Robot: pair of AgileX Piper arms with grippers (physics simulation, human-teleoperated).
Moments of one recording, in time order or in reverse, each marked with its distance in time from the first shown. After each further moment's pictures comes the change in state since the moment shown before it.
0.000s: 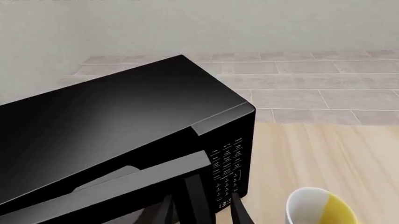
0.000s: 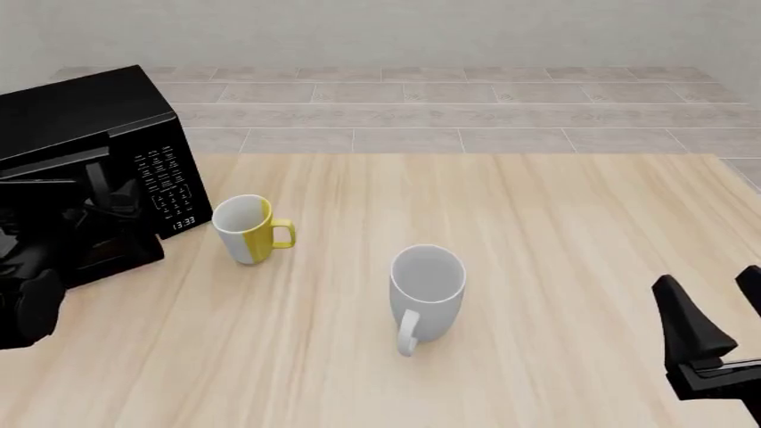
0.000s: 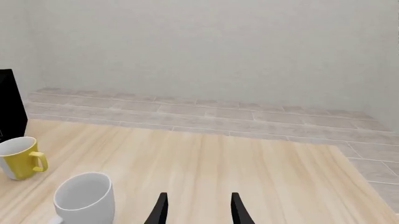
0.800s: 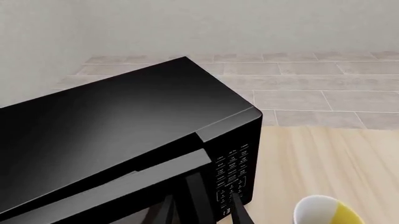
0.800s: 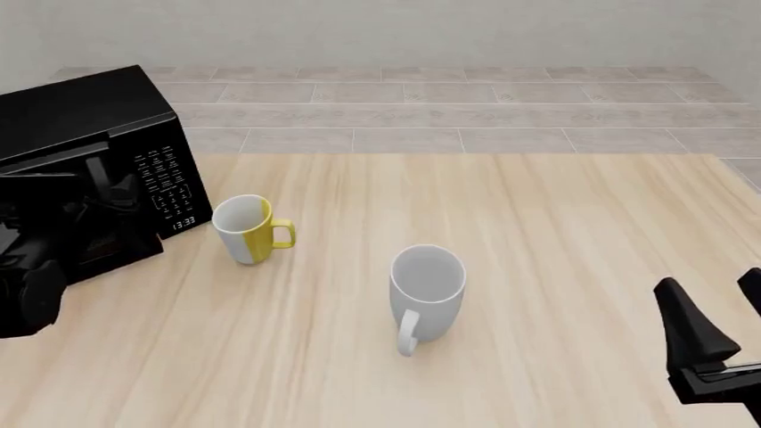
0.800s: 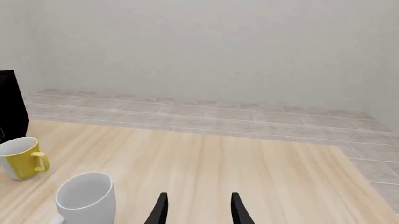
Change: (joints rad) left arm 0.015 0.039 -0.046 0.006 -0.005; right arm 0.002 -0.033 0.000 0.029 0.003
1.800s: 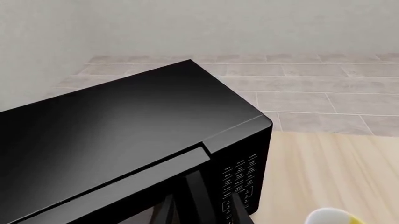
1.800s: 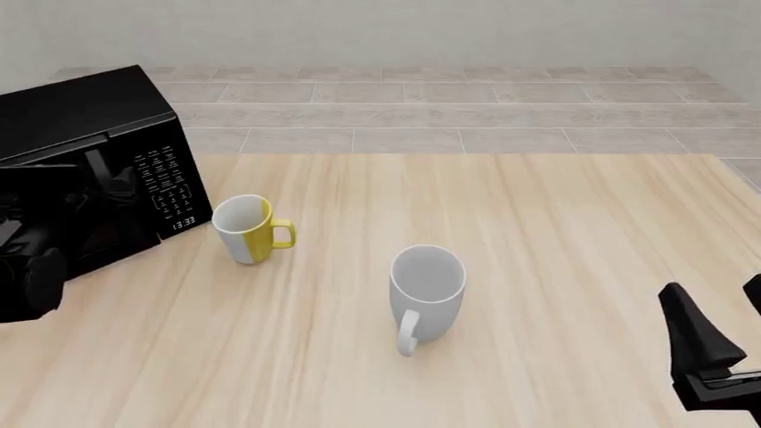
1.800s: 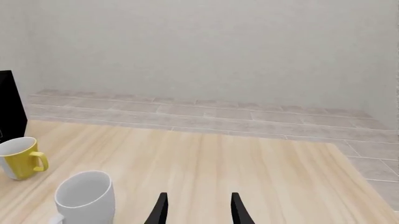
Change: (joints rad) left arm 0.016 0.049 -0.067 0.018 -0.008; right arm -0.010 -0.057 0.000 0.057 0.004
